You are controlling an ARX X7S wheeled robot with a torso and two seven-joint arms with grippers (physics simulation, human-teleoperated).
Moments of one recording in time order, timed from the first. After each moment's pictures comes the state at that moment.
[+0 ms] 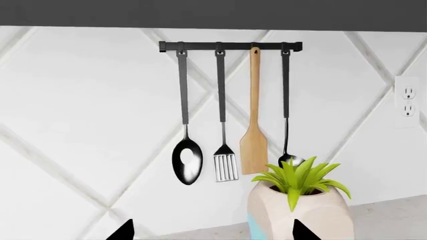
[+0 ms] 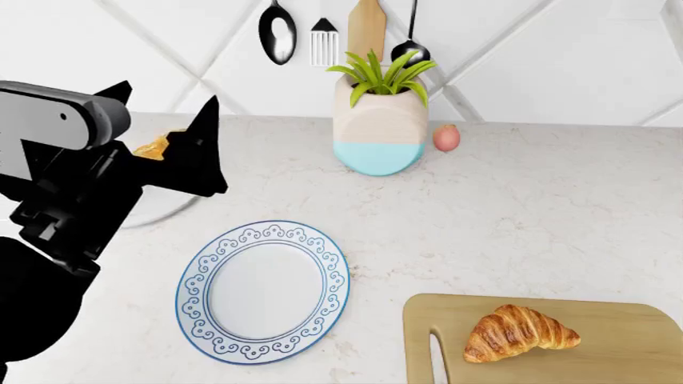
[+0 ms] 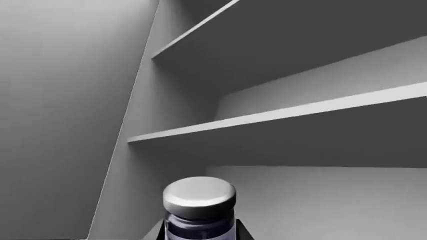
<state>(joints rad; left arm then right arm) -0.70 -0.77 0.17 0.60 -1.12 -0.66 -0.44 2.21 0.09 0.33 0.12 0.22 1.50 -0.55</state>
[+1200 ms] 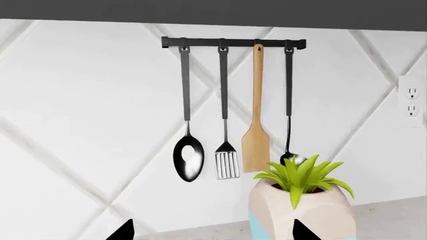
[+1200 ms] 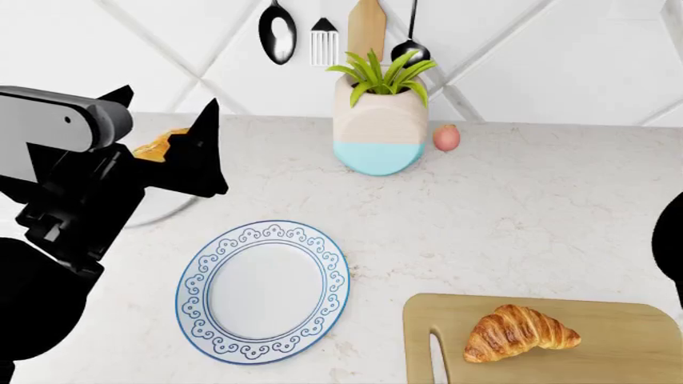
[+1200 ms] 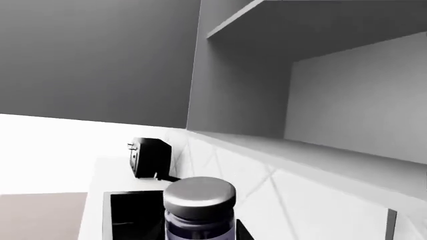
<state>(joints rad) -0.68 -0.77 0.18 0.58 -1.10 -0.63 -0.43 1.80 0.29 0.20 0.01 1.91 1.52 0.56</state>
